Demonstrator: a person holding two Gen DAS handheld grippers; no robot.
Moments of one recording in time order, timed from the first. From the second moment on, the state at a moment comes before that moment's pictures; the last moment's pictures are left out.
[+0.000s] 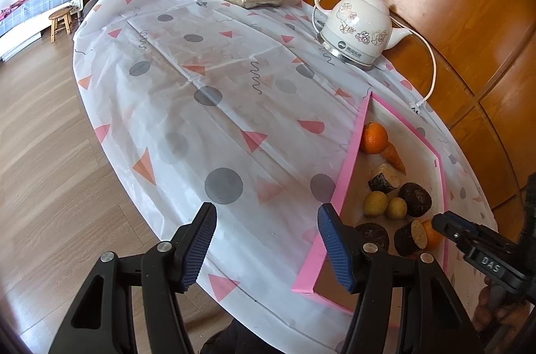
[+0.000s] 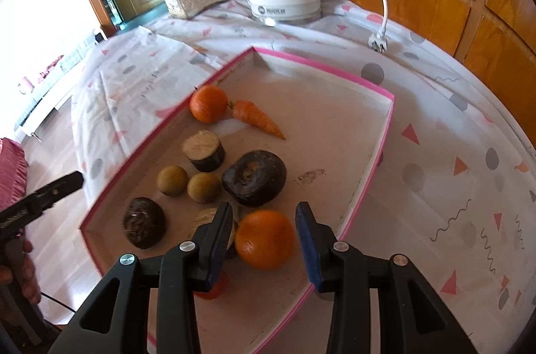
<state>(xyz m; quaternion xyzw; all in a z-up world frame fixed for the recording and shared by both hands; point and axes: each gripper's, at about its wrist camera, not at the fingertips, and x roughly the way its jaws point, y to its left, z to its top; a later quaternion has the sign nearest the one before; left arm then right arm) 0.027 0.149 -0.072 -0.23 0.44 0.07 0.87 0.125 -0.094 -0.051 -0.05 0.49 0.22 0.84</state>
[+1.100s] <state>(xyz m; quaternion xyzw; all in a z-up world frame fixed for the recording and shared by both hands) 0.019 0.123 -0.047 -0.19 0.41 0.04 0.89 0.091 -0.085 -0.057 -0.05 0.48 0.22 0.85</state>
